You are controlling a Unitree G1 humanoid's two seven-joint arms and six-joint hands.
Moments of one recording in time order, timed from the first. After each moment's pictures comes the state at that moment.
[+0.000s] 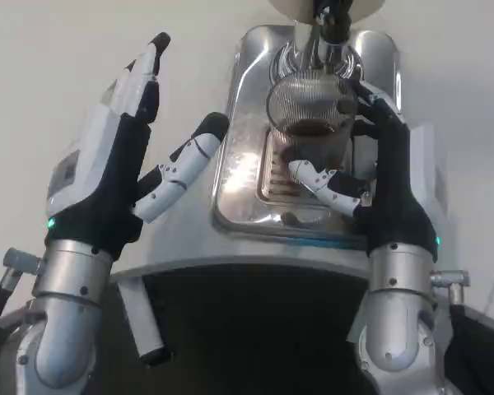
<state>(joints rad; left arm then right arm) -0.23 0.28 -0.01 -0.18 0.51 -0.06 0.04 -0.35 0.09 0.21 -0.04 -0.54 0.21 -0.43</state>
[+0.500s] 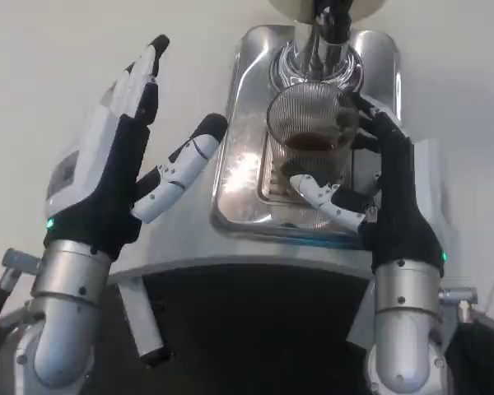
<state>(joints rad) -0.23 0.29 -0.01 -0.18 0.50 -0.06 0.04 -0.27 0.07 0.24 -0.12 -0.52 0.20 -0.41</state>
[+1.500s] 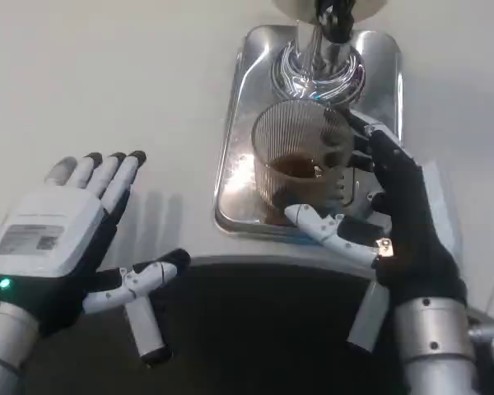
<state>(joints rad) 0.02 0.62 -0.02 -0.30 0.89 0.00 -0.07 -0.05 0.05 0.27 -0.43 -0.49 0.19 -0.21</state>
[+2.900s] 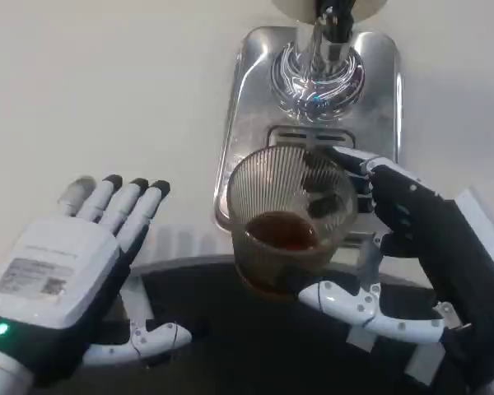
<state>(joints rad) 0.24 0.63 0.05 -0.53 0.95 -0.07 -0.10 0.24 -0.13 0.22 -0.97 -0.34 0.33 0.20</state>
